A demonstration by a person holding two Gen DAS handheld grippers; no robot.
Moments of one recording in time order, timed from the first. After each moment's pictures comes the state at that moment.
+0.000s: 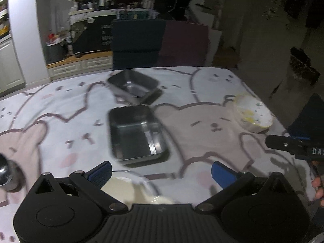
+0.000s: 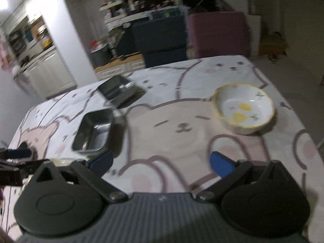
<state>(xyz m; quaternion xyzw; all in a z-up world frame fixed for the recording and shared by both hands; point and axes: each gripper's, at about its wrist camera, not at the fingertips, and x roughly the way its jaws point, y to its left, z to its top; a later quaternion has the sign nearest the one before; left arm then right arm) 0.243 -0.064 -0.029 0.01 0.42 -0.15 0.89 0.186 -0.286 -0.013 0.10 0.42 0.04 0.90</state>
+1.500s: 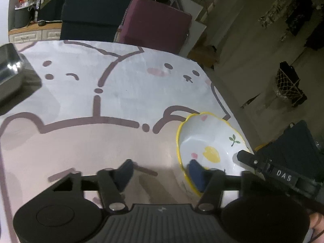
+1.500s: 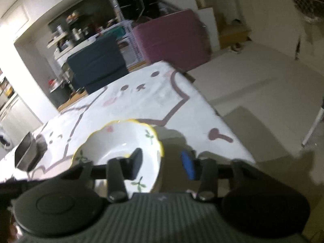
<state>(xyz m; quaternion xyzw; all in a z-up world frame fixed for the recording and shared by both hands) 0.409 -0.280 -0.136 -0.12 0.47 -0.22 0.85 0.309 -0.491 -0.110 0.19 0.38 -0.05 0.90</state>
